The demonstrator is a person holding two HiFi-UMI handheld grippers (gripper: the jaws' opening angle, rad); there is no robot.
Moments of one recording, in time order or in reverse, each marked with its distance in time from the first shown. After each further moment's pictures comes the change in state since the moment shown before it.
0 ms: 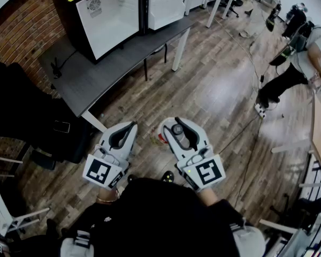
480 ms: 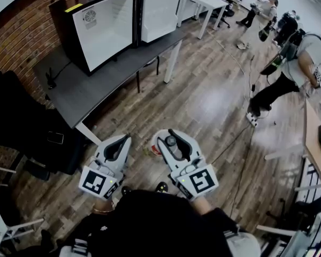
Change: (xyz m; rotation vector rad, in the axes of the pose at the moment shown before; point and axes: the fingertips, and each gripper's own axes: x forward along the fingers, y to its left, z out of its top) left arm -0.011 -0.001 -0.003 -0.046 -0.002 0.002; right arm -0.005 0.007 -0.002 0.034 0.001 -0.024
